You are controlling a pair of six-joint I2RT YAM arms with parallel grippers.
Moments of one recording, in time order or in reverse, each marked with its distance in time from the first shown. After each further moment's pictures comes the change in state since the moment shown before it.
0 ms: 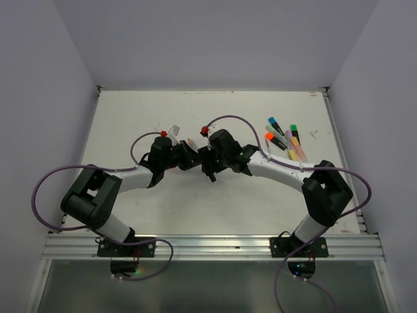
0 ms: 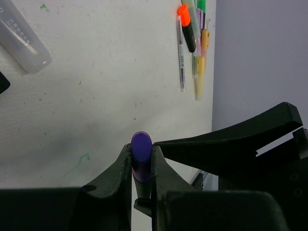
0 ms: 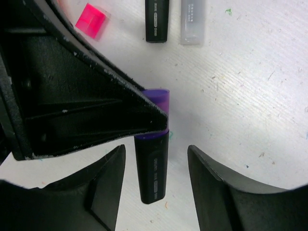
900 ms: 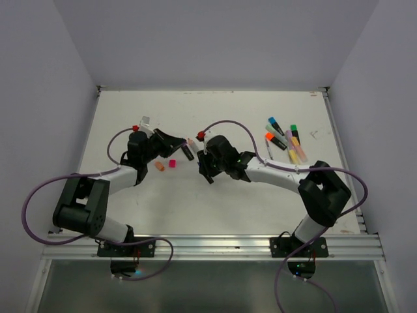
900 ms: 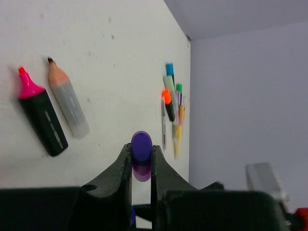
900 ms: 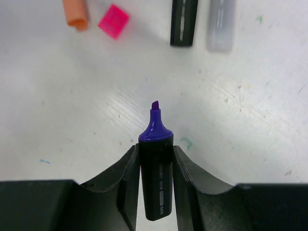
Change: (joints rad) left arm 0.214 -0.093 -0.064 0.103 0.000 -0.093; right arm 0.040 0.001 -0.067 0.177 -0.011 -0.003
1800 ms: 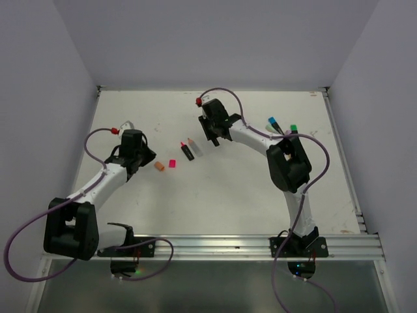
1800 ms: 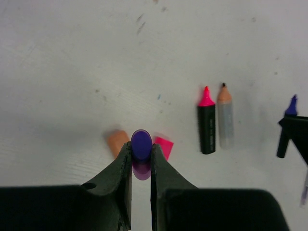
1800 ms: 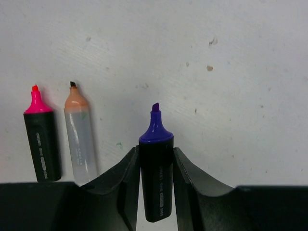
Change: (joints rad) left arm 0.075 -0.227 0.146 -0.745 -0.507 0.378; right arm -0.211 0.449 0.586 -0.259 0.162 -0.206
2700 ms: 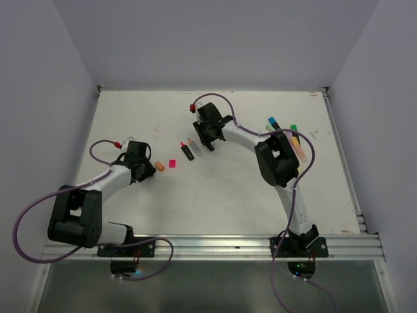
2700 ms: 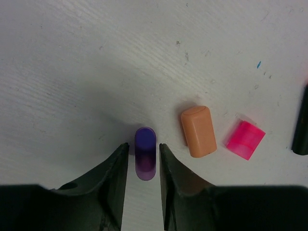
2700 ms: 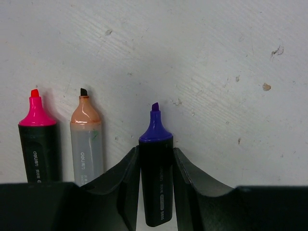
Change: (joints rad) left arm 0.002 0.122 -0.089 -0.099 -0.085 -0.006; right arm -0.002 0.191 0.162 -0.024 -0.116 -0.046
